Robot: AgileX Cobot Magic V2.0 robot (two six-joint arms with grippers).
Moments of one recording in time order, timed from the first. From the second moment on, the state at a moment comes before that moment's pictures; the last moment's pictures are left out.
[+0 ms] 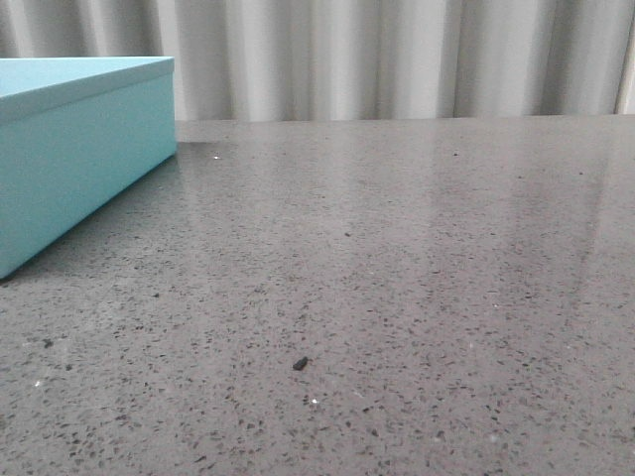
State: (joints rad) left arm 0.02 0.11 -0.52 -0.47 0.55 0.39; right arm 0.27 -0.02 -0.72 0.01 0.63 -0.30
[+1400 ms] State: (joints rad) left arm 0.02 0.04 -0.20 -0.44 0.41 0.39; right arm 0.27 -0.02 -0.72 0.04 0.64 -0.30
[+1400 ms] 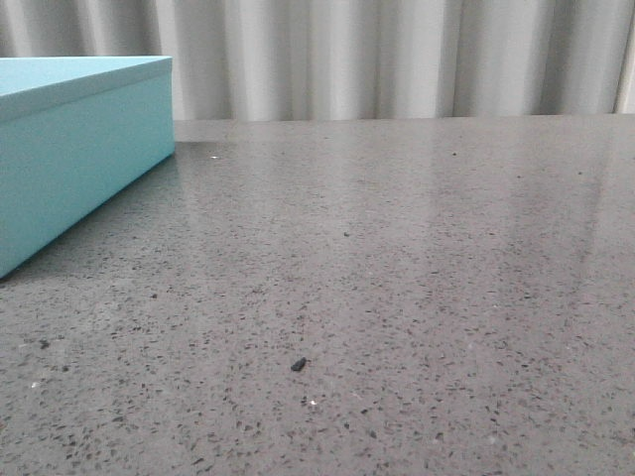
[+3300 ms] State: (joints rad) left arm 0.02 0.00 0.00 -0.28 0.35 0.39; right arm 0.27 -0.02 -0.40 0.04 0.26 -0.30
